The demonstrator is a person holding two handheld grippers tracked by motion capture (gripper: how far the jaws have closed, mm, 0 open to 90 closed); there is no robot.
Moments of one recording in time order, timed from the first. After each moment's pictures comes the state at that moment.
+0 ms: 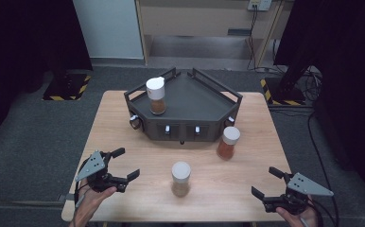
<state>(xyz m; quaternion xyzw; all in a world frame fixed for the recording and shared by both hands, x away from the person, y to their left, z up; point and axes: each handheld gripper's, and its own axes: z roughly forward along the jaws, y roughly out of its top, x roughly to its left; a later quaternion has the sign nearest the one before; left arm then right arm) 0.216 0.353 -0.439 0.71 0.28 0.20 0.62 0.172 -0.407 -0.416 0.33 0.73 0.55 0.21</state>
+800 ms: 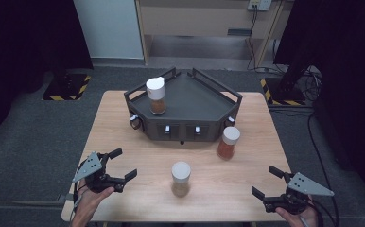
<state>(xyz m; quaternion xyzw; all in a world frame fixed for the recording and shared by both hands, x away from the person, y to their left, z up) 0.214 0.359 -0.450 0.69 0.29 0.20 0.63 0.173 -0.409 -0.416 0.33 0.73 0.56 0.21</state>
